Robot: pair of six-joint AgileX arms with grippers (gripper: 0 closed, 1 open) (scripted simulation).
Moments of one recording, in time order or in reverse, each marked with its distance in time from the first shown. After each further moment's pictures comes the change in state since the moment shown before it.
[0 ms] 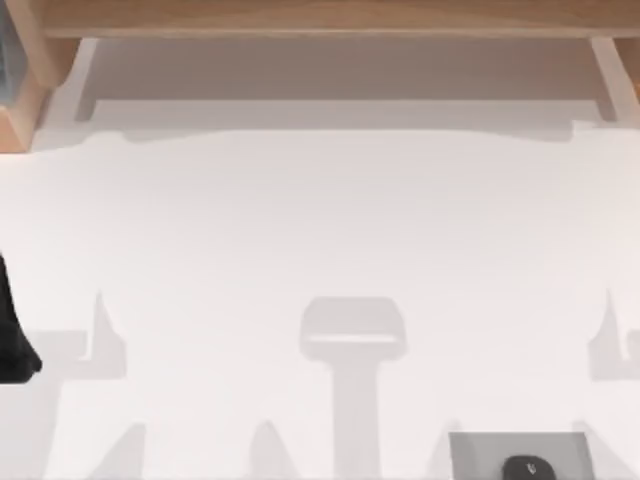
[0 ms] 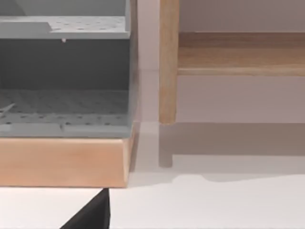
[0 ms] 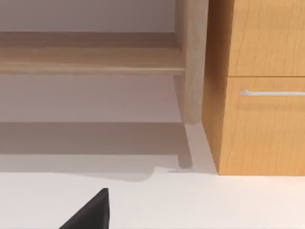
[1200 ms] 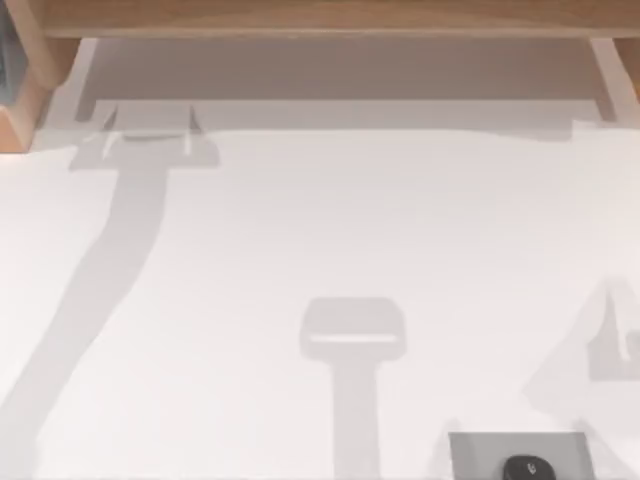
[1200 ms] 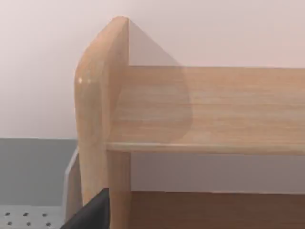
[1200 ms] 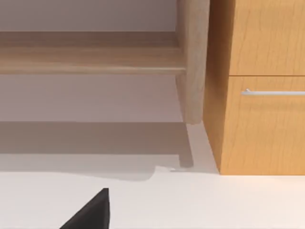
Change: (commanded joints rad) left arm -0.332 1.133 1.212 -0.079 -0.319 0.003; right arm 0.000 0.000 0.000 0.000 0.000 0.000
